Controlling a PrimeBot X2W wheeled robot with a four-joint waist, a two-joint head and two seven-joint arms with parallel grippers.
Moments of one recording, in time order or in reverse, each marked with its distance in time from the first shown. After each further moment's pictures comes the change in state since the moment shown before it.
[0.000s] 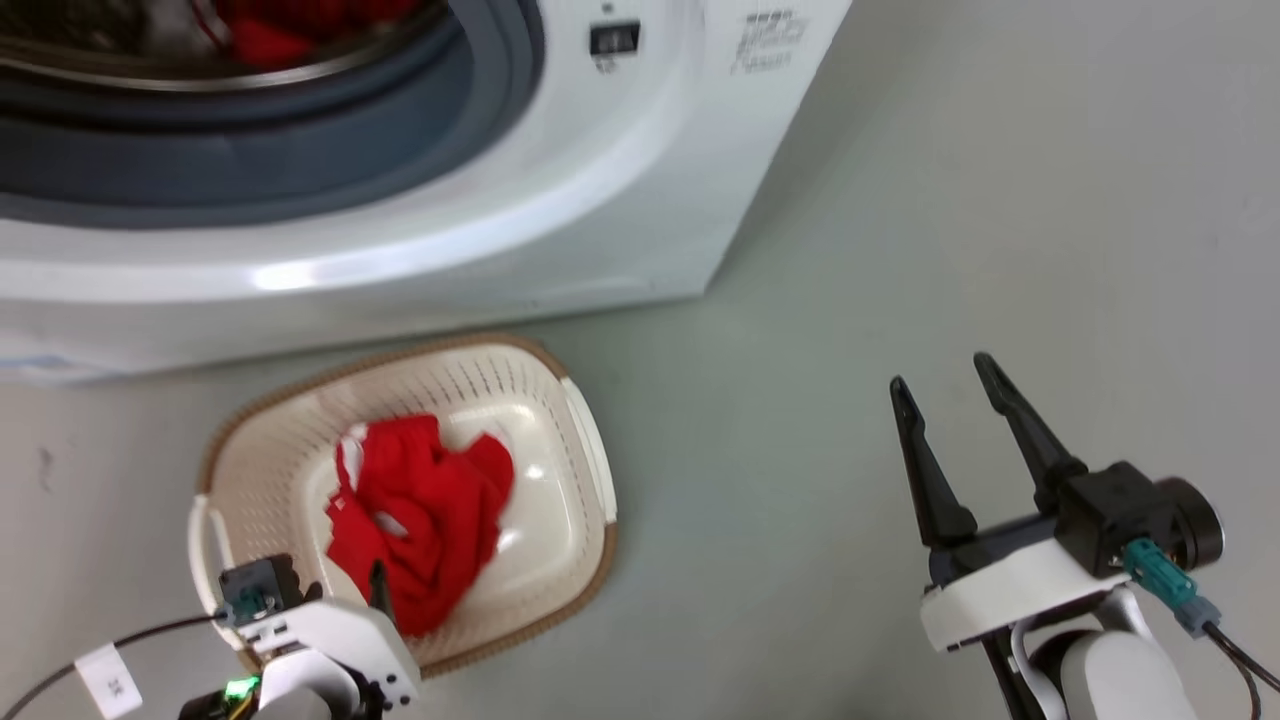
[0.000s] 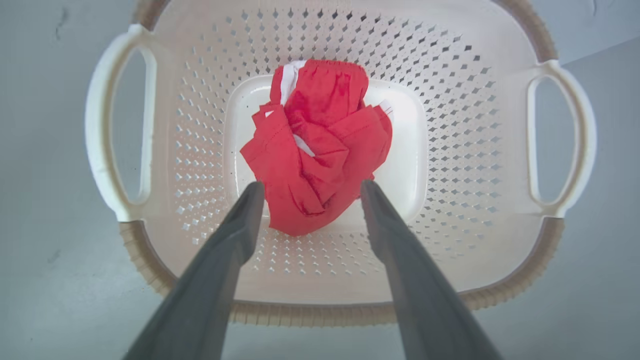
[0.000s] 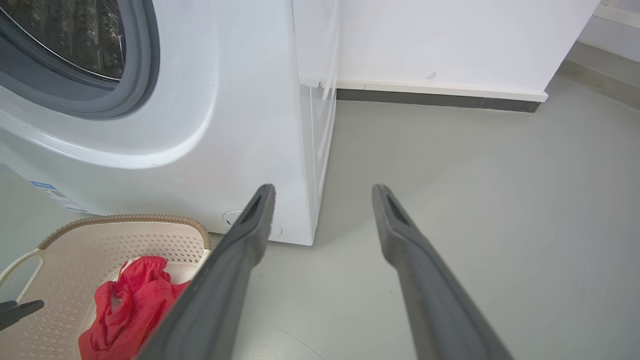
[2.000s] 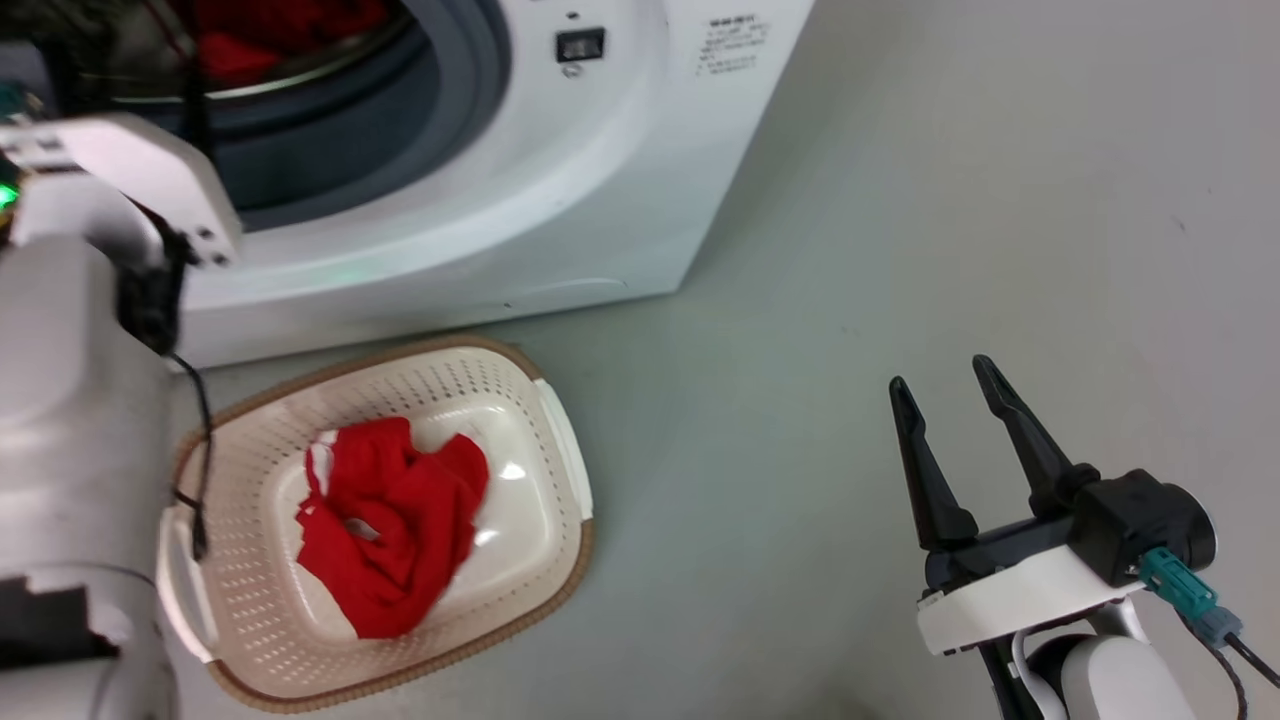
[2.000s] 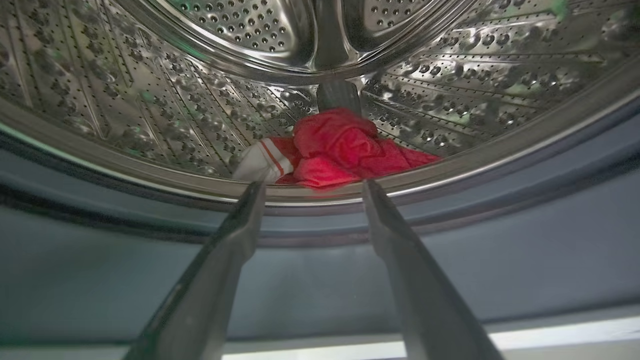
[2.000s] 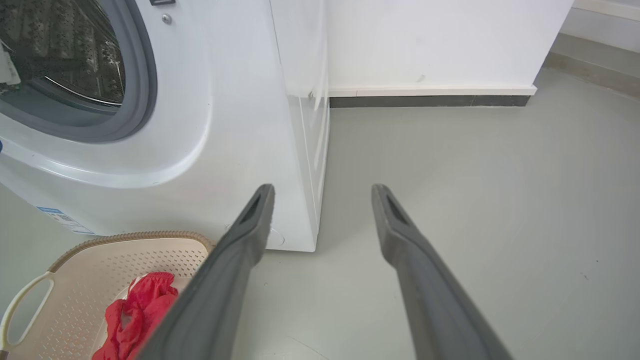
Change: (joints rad) left arm -0.527 0.202 -0.051 -0.255 0.144 -0.039 0.269; right arm 0.020 -0.001 0.010 -0.025 0.071 0.000 -0.016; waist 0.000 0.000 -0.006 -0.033
